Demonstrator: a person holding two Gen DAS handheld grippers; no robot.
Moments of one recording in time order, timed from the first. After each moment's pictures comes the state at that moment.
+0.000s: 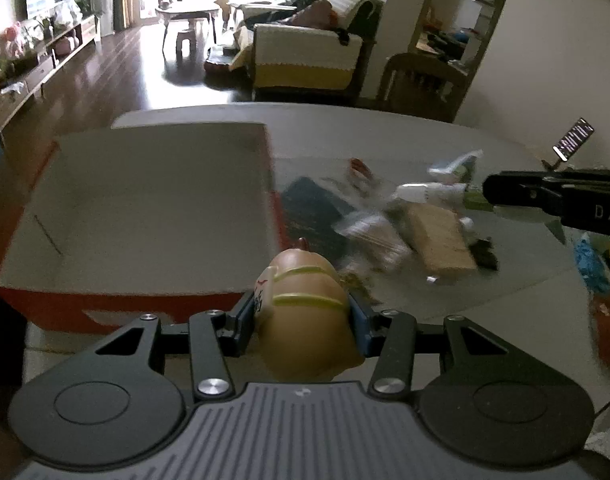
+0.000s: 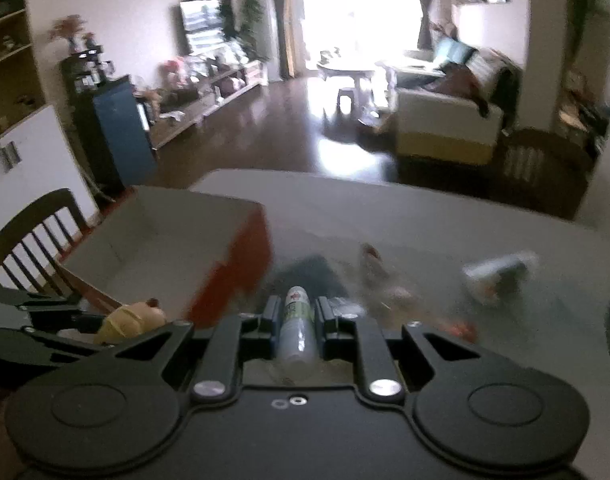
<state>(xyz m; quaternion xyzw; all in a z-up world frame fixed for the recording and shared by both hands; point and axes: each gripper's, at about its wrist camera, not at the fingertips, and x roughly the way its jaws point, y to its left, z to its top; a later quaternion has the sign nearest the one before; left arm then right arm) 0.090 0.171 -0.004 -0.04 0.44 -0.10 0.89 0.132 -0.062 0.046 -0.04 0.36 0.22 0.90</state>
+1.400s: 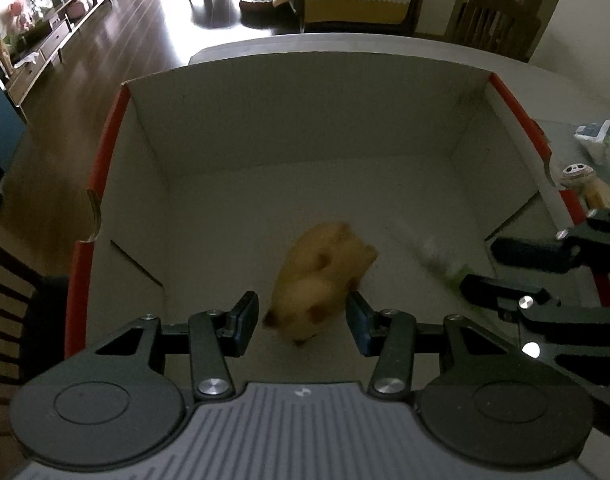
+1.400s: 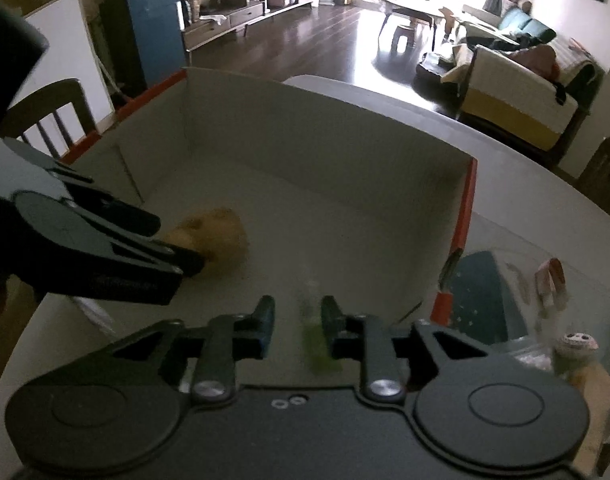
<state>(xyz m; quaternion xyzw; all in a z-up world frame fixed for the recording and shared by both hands) 0.203 0.314 -0.090 0.02 0.53 -0.06 0.85 0.184 0.137 -0.062 -0.14 0.45 0.25 0.84</state>
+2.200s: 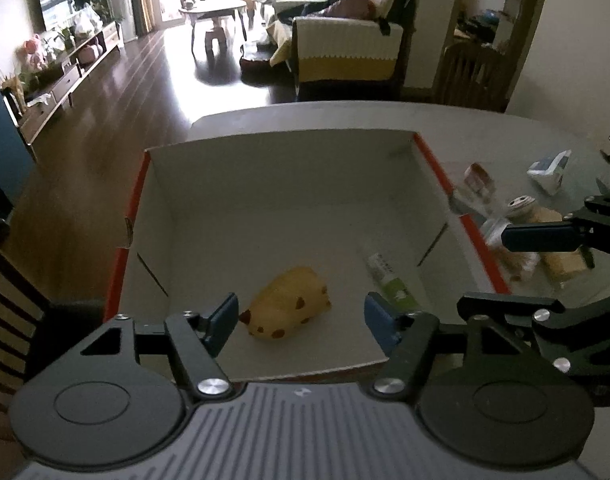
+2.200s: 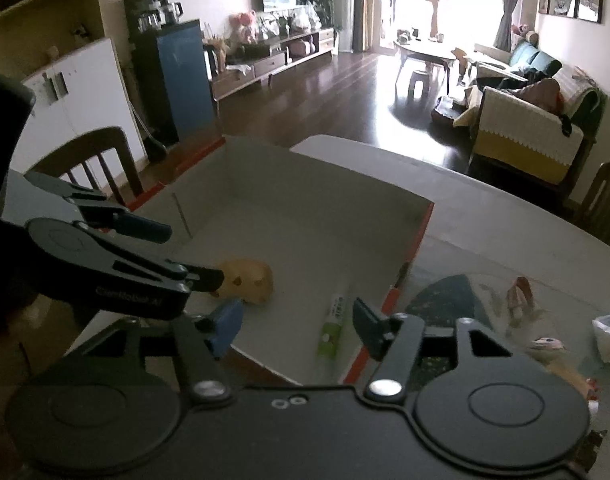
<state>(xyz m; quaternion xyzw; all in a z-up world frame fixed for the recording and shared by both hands) 0.136 0.288 -0.023 0.01 0.45 -0.06 0.89 0.148 0.078 0.008 -0.10 0.39 0.30 0.86</state>
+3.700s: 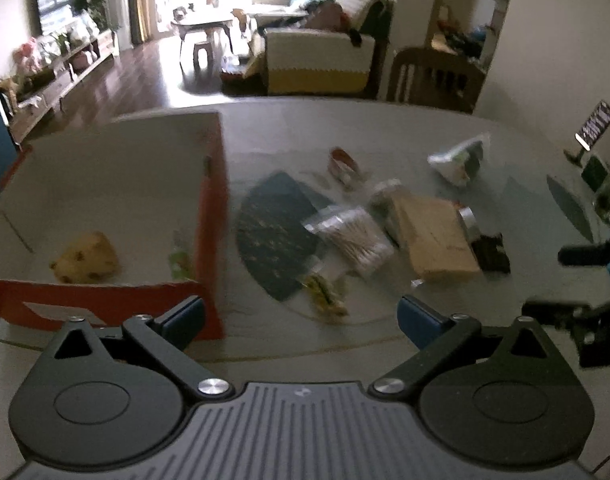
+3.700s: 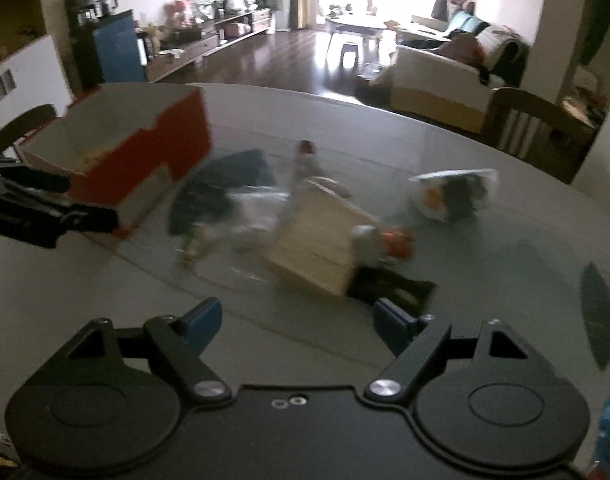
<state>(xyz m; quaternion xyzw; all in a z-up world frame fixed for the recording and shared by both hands) 0.093 0.076 -0.046 -0.01 0.43 -0.06 0.90 0.123 -0.190 -0.039 -0.11 0.42 0.21 0.88</state>
